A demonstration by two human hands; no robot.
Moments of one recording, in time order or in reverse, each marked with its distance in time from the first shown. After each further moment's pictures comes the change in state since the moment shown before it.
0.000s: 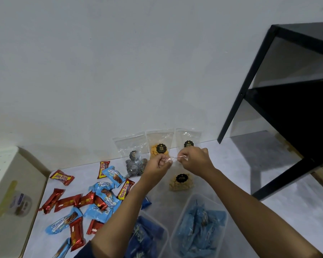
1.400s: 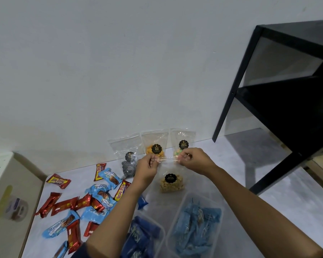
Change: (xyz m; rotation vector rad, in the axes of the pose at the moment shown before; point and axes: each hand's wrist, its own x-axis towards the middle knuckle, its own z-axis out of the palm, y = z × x) left_hand 0.004 -0.011 -0.003 0.133 0.160 0.039; right_hand -0.010 0.026 -0.009 0.311 -0.102 0.115
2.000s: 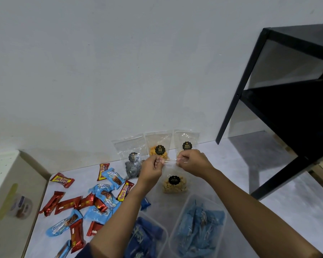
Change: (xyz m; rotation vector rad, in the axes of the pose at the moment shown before) left_hand -0.005 0.008 -0.001 -0.025 -0.027 0.005; right_hand -0.005 -0.024 0.006 -0.154 -0.028 -0.049
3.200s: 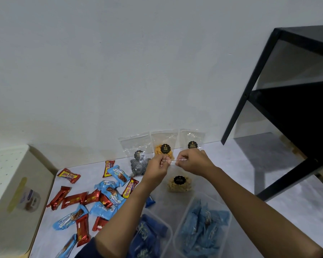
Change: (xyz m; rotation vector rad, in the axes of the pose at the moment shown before) left_hand -0.005 0.007 -0.006 -0.026 -0.050 0.025; right_hand 0.011 -0.012 0.011 -0.114 -0.010 -0.079
